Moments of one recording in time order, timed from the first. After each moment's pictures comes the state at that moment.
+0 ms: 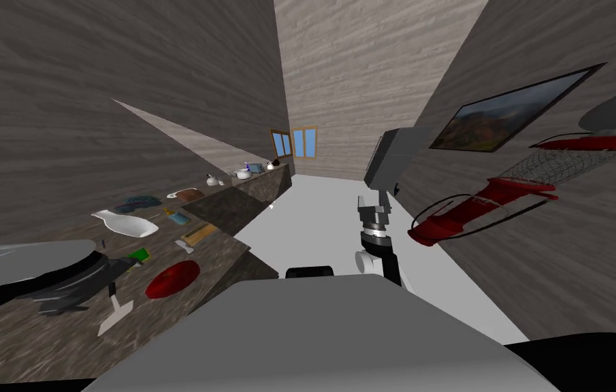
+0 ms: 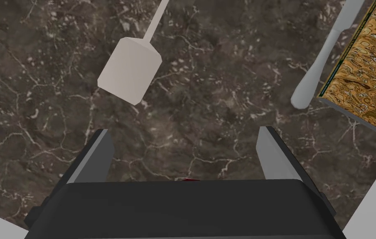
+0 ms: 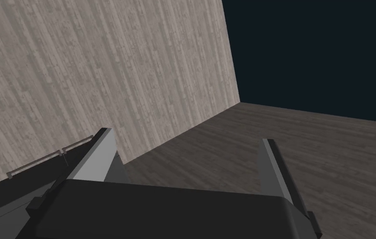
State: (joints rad) left arm 0.38 1.95 -0.55 -1.29 -1.35 -0.68 -0.21; right arm 0.48 0.01 0.00 -2.23 0.00 -0.55 -0.15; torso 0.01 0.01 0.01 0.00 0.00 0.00
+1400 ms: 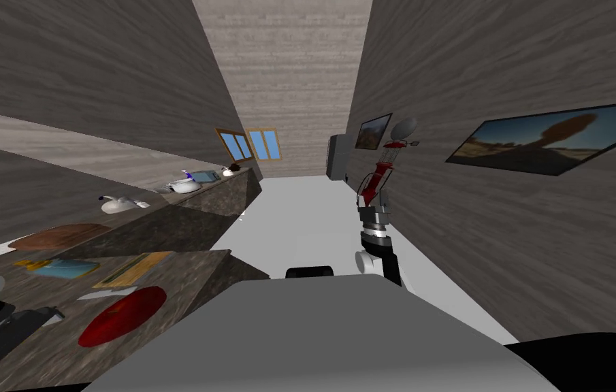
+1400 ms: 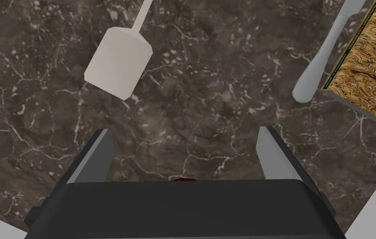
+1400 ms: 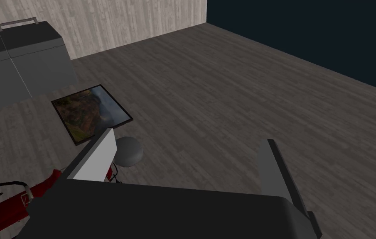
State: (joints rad) left arm 0.31 1.80 -0.74 -0.92 -1.11 -0.83 -0.30; right arm 0.48 0.01 0.00 -2.23 0.00 -0.55 -0.15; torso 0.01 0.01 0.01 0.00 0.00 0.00
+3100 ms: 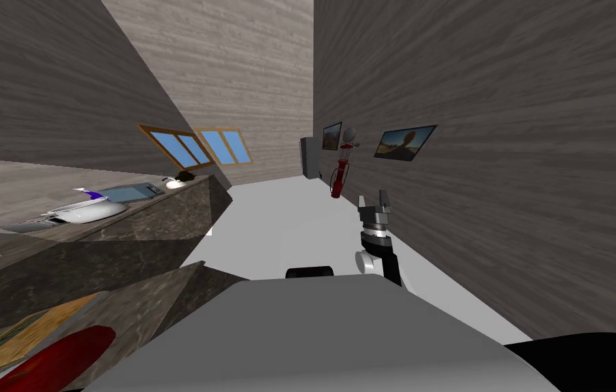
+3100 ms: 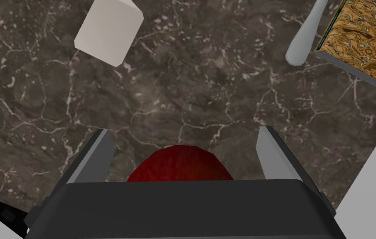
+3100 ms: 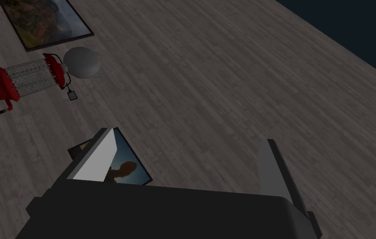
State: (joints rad) left arm 0.23 1.65 -0.87 -0.55 -0.96 -0.97 -0.38; right arm 0.48 0.01 0.00 -2.23 0.00 -0.55 -0.15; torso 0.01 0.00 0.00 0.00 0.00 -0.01
